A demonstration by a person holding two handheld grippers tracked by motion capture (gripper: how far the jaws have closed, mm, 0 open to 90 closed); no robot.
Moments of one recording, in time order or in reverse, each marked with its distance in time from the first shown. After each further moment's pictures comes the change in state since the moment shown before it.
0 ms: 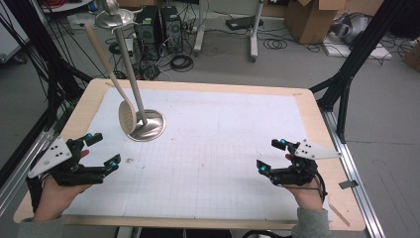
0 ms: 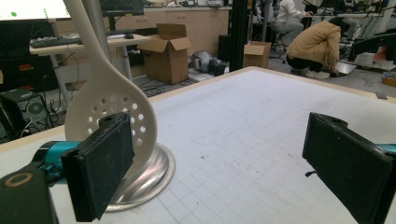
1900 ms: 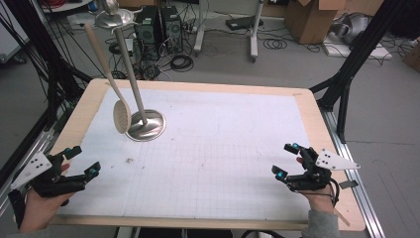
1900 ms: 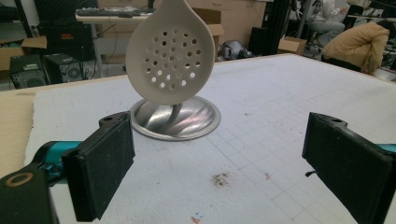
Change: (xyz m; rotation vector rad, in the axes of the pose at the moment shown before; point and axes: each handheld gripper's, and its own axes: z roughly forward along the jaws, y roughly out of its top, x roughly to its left) left arm 0.034 -0.051 -0.041 0.035 0.136 -0.103; right arm -0.032 -0.039 -0.029 -0.147 0.066 -0.026
